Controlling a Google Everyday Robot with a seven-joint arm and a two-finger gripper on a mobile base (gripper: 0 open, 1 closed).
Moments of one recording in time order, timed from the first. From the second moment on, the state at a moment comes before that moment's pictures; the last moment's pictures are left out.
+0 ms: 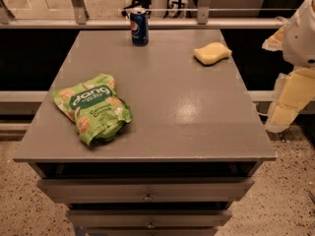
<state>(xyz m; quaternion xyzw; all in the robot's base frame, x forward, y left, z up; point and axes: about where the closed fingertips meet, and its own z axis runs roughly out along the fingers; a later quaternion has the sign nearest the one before) 0.438 -0.217 0.976 -0.60 0.78 -0.03 0.16</state>
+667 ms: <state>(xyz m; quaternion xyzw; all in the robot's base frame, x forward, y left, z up) 0.445 -0.211 0.970 -0.60 0.78 -0.01 0.17</state>
